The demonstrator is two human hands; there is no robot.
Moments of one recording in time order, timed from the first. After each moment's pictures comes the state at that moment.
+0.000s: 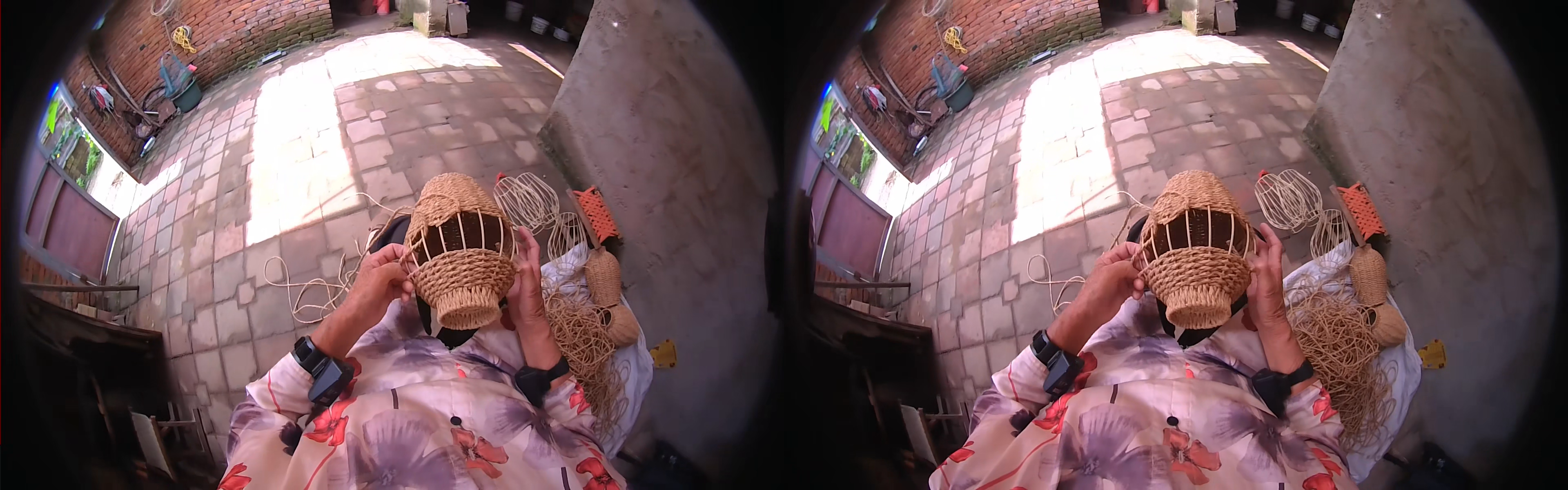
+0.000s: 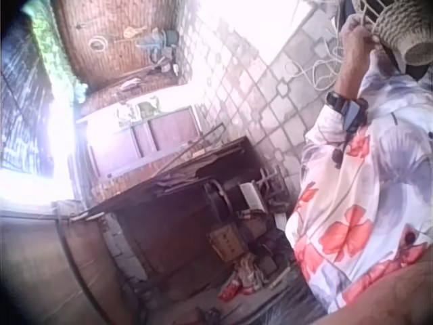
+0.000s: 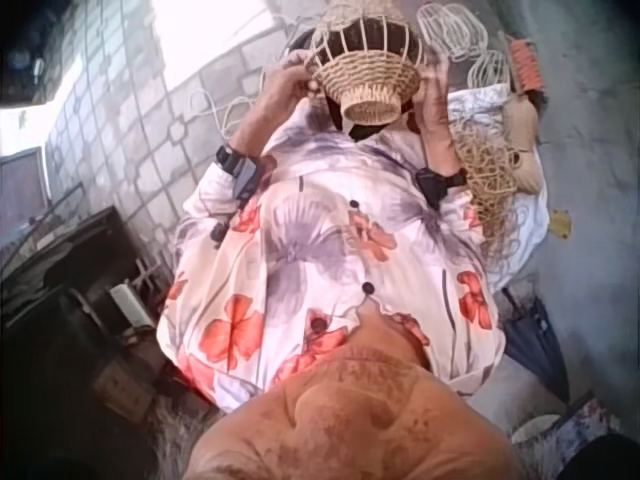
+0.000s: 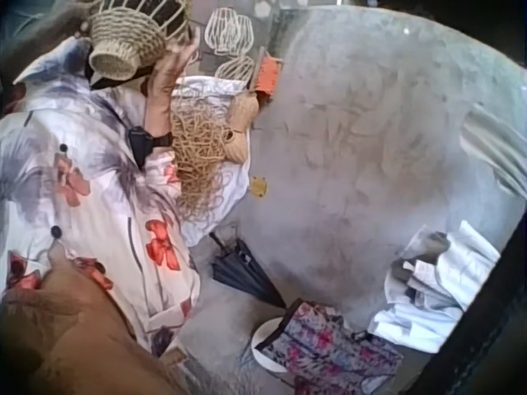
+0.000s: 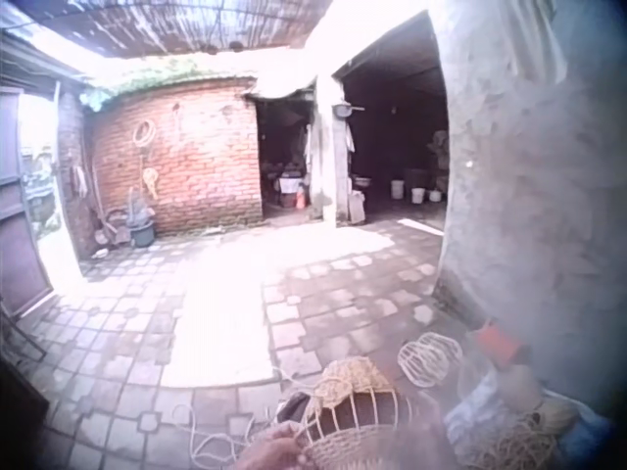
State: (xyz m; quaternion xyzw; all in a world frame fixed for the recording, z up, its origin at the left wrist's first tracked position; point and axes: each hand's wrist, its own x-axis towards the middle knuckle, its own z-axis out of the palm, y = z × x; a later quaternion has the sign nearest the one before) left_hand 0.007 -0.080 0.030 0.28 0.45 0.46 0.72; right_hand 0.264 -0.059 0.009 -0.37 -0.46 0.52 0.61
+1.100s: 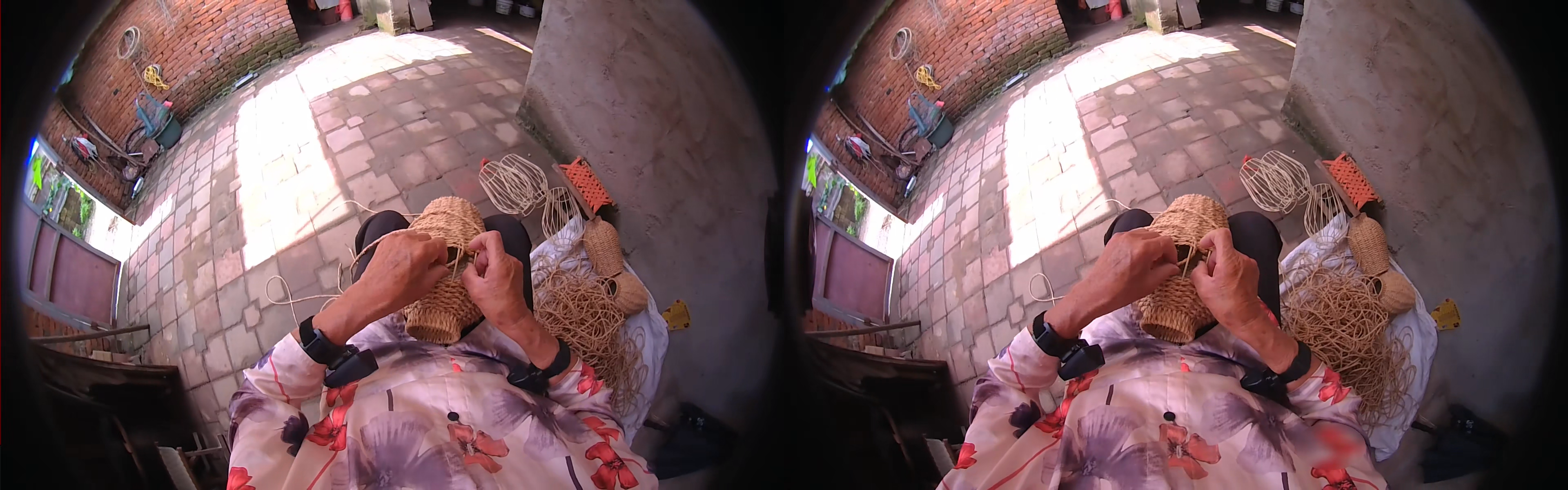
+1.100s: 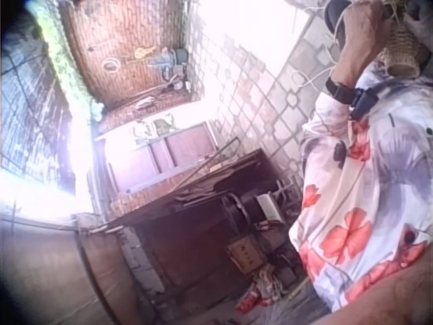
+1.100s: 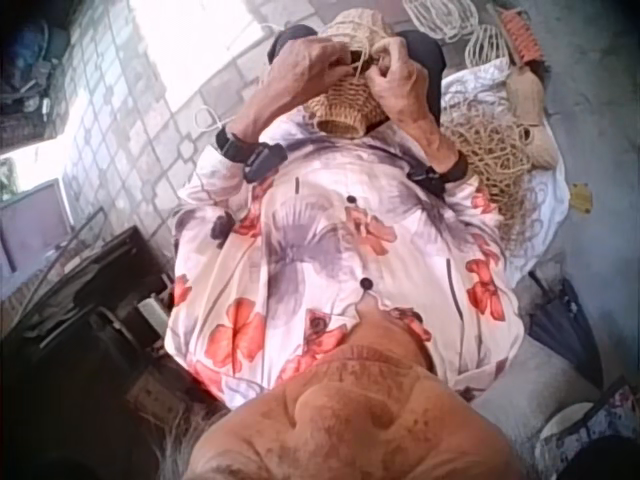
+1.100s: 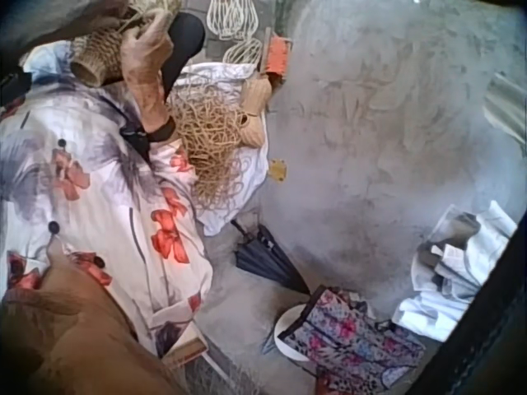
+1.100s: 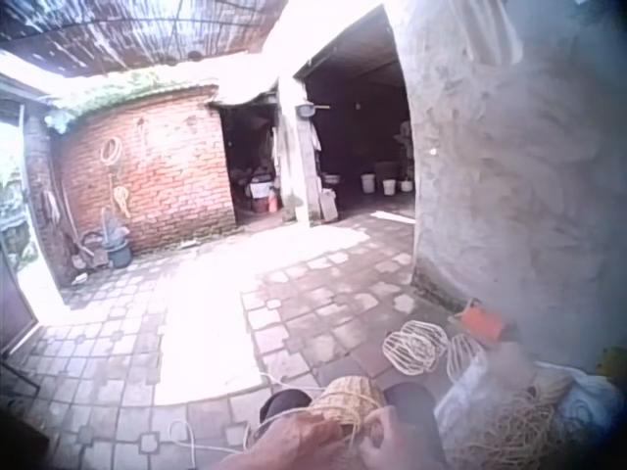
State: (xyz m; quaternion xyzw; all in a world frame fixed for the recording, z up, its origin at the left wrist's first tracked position) left_hand 0.049 -0.053 0.095 0.88 0.37 0.25 0.16; right_hand 0.233 -0.082 0.048 -0.56 -0.68 0.19 0.43
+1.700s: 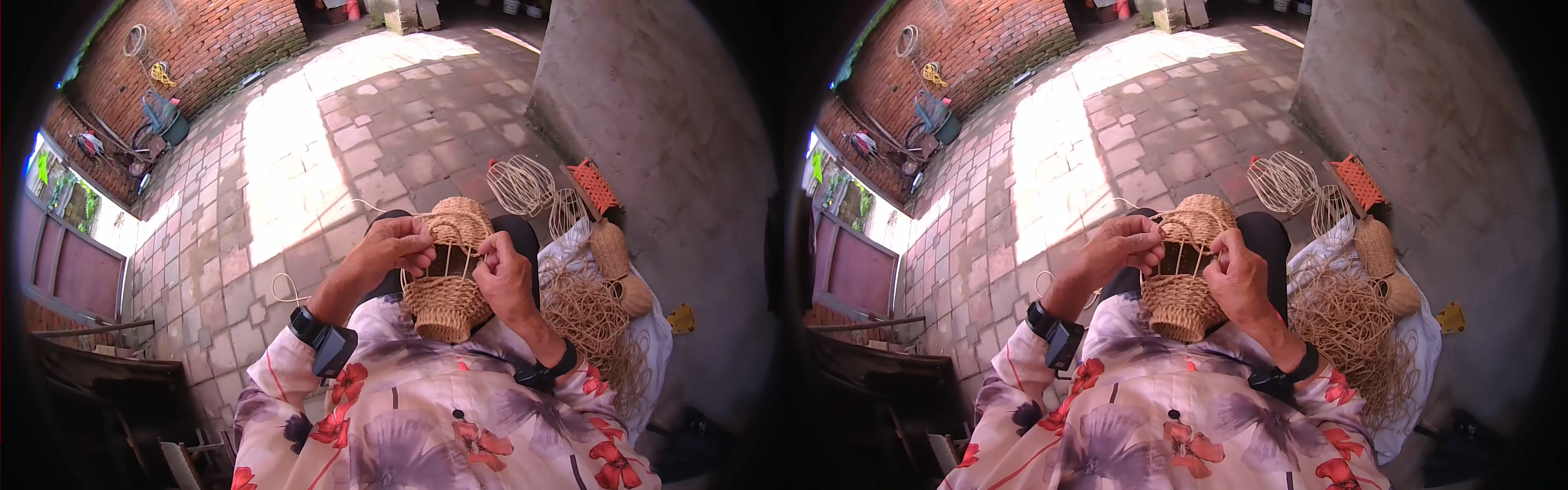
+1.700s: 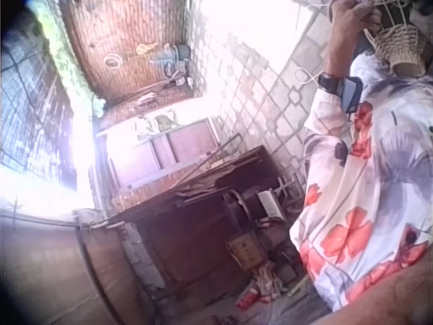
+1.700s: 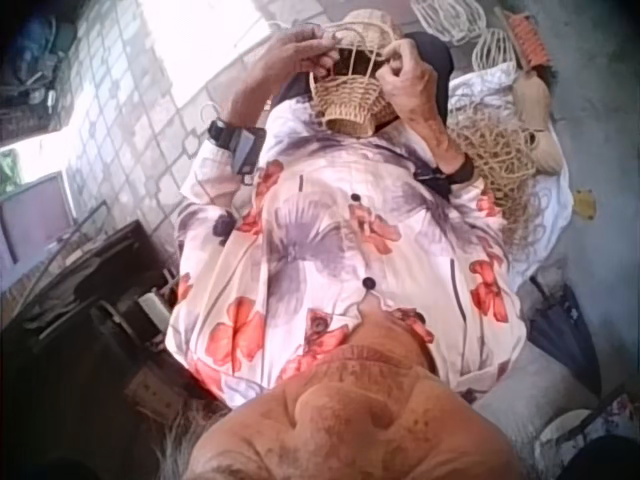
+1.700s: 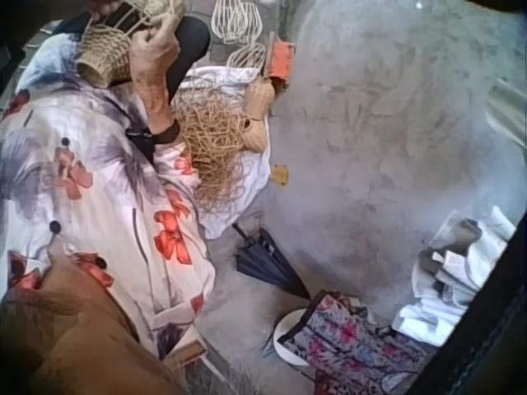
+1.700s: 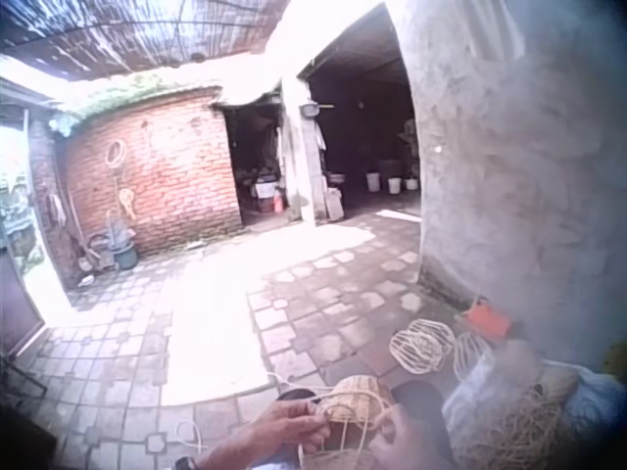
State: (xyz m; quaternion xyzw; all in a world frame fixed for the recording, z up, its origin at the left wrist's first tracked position) left_hand 0.021 -0.034 0.080 0.48 0.43 0.32 0.70; right_hand 0.238 -0.080 0.047 -0.55 -0.67 0.21 0.45
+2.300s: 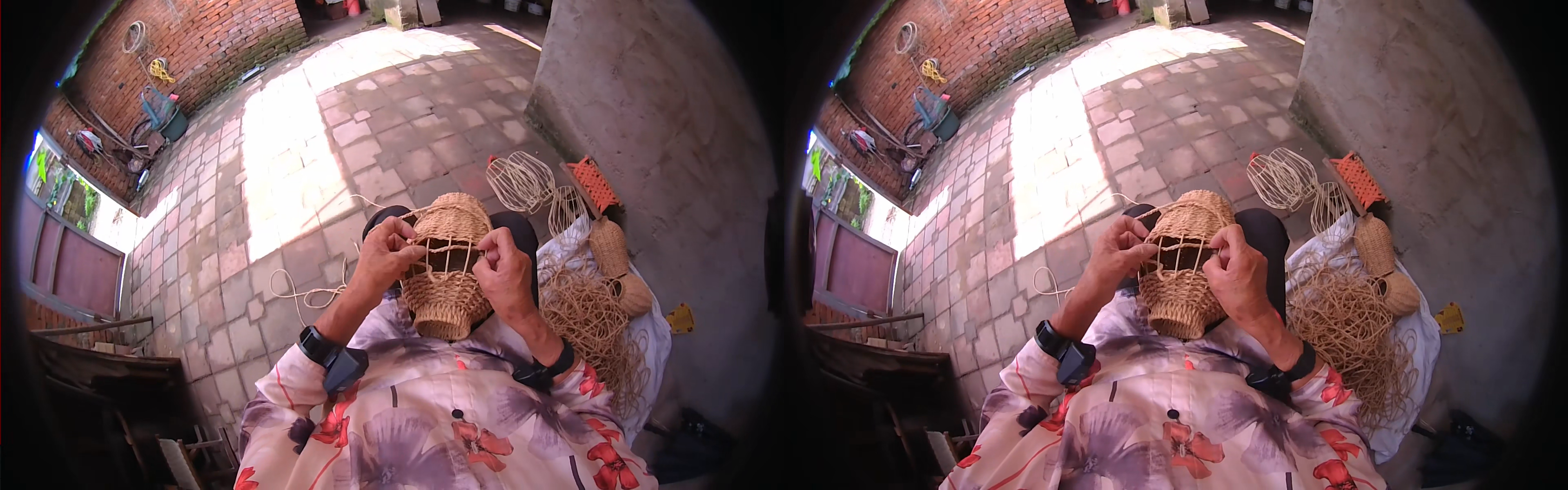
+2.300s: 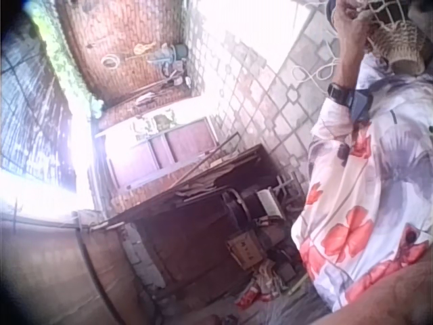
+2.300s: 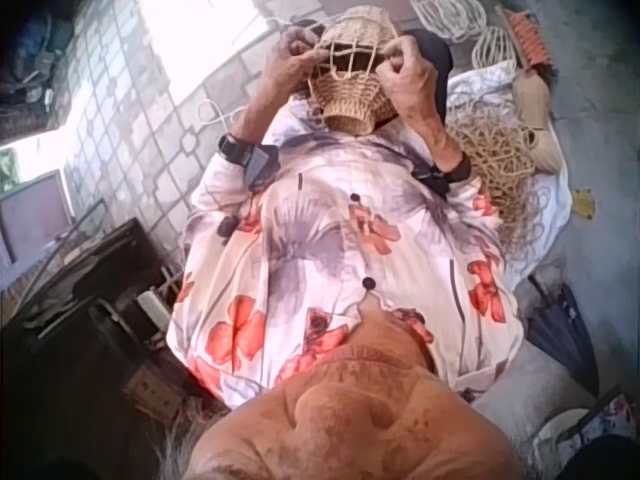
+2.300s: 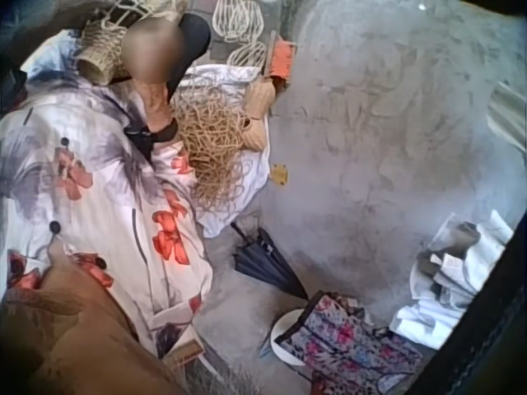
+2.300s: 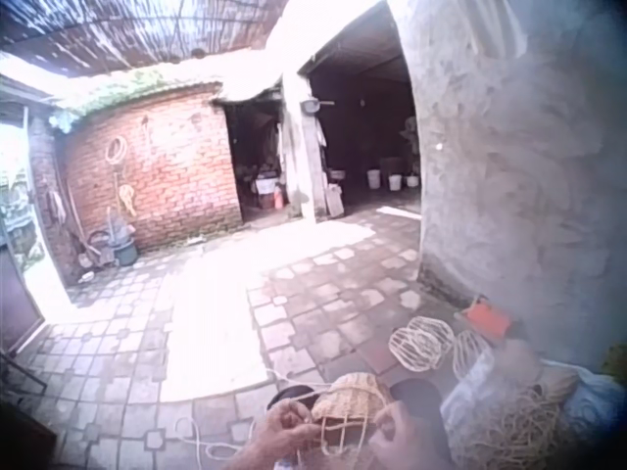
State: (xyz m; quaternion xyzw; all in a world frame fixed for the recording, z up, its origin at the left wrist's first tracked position) left_hand 0.031 -0.052 0.052 0.48 0.50 0.43 0.59; right_hand 0.240 -0.077 0.044 -0.55 -0.67 0.21 0.46
